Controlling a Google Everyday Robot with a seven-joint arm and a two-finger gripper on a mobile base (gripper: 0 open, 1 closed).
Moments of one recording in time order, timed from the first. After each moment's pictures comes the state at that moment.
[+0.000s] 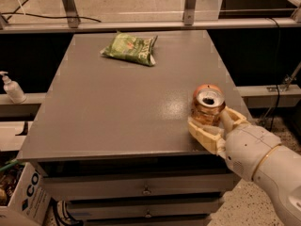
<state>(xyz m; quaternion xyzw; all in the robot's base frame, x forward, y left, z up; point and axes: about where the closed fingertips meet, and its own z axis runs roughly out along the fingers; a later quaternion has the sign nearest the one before) 0.436 -0.122 0.879 -0.25 0.72 0.15 0.63</state>
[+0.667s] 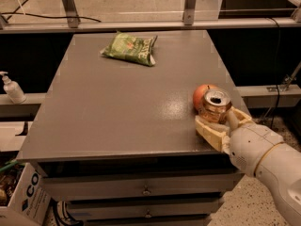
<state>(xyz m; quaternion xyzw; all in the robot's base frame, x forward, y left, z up) 0.451 -0.146 0.864 -0.23 0.74 0.13 0.62</state>
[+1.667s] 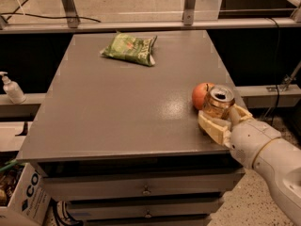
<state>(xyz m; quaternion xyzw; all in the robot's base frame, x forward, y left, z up) 0.473 -0.164 0.848 -0.21 0.74 0.12 0.63</state>
